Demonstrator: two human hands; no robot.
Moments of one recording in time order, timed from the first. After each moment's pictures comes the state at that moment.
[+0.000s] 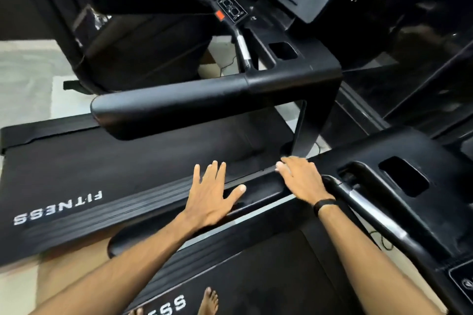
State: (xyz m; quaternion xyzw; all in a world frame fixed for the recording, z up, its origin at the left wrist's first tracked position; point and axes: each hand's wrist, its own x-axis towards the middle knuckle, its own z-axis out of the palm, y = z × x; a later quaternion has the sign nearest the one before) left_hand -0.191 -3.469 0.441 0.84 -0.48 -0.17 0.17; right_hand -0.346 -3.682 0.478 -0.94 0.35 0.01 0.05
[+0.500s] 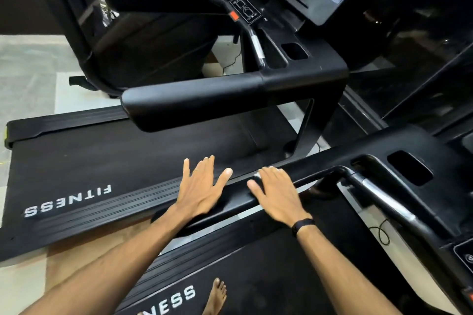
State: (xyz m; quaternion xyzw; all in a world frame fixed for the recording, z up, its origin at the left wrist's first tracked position) left_hand -0.146 -3.392 0.450 0.84 -0.42 -0.21 0.25; right_hand -0.309 -3.545 0.453 -0.96 0.28 -0.03 0.04
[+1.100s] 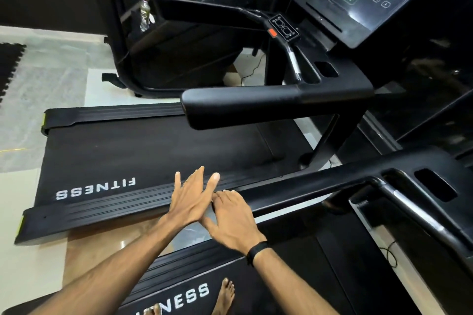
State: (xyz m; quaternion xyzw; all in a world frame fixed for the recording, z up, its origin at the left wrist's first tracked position) left_hand -0.087 -3.255 0.437 0.86 -0.32 -0.25 0.31; right_hand -0.206 -3.333 0.448 -0.99 0.14 0.01 0.09
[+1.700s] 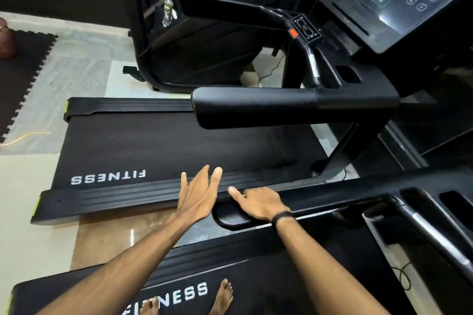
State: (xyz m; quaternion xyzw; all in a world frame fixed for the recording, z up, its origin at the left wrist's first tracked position) left_hand -0.092 -3.280 0.437 0.87 -0.23 -0.26 0.35; right_hand -0.189 -3.415 0.476 -0.93 0.25 0.27 0.09
